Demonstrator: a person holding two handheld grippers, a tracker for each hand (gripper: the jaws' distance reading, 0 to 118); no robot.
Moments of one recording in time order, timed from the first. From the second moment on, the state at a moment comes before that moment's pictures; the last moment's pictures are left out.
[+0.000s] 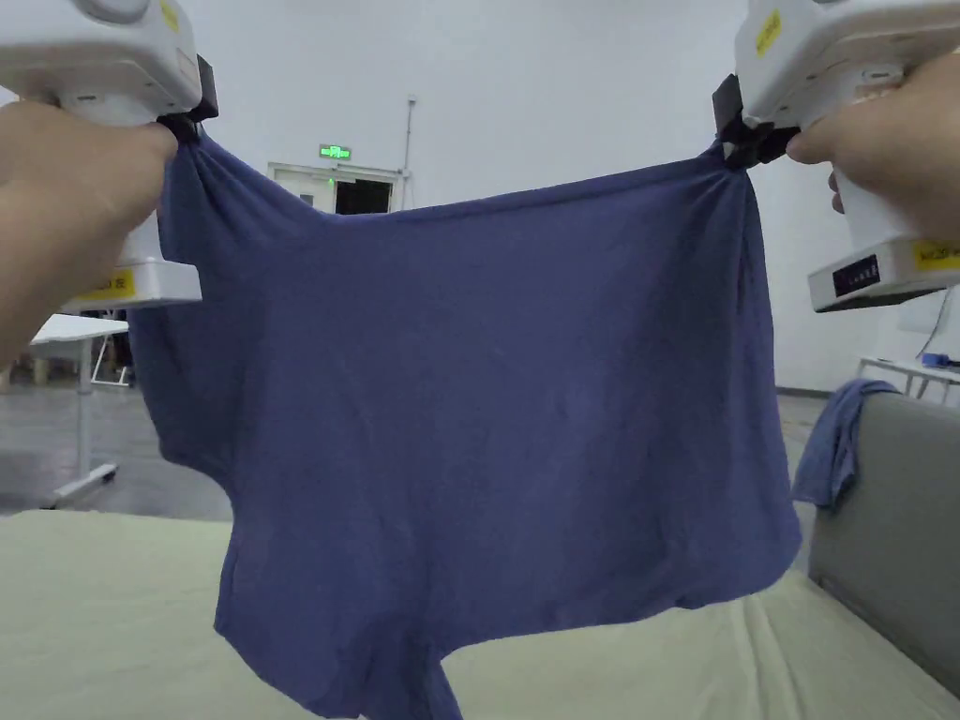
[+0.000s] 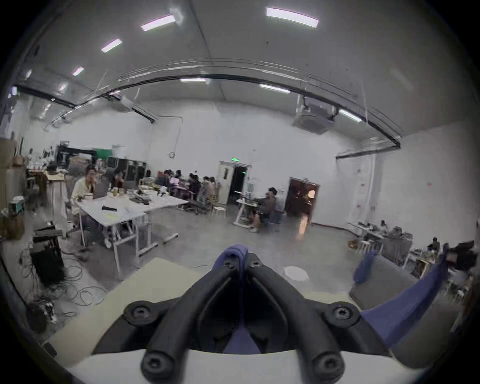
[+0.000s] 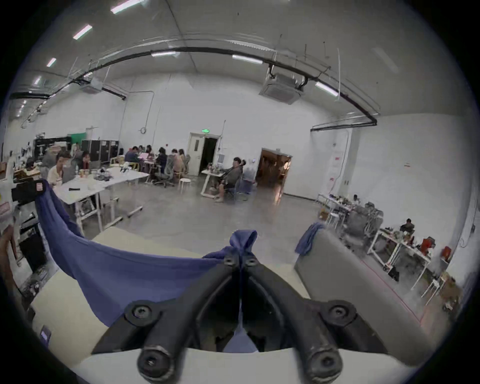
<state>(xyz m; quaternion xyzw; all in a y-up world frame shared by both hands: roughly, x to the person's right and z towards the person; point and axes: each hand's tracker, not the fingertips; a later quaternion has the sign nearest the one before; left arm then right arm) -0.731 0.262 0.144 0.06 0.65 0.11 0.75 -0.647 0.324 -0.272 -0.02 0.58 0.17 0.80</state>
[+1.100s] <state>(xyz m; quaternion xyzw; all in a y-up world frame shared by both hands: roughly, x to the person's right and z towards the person) -0.668 -0.087 0.194 -0.26 0.61 0.14 0.74 -0.552 -0.126 -0.307 -0.27 0.62 0.27 0.69</state>
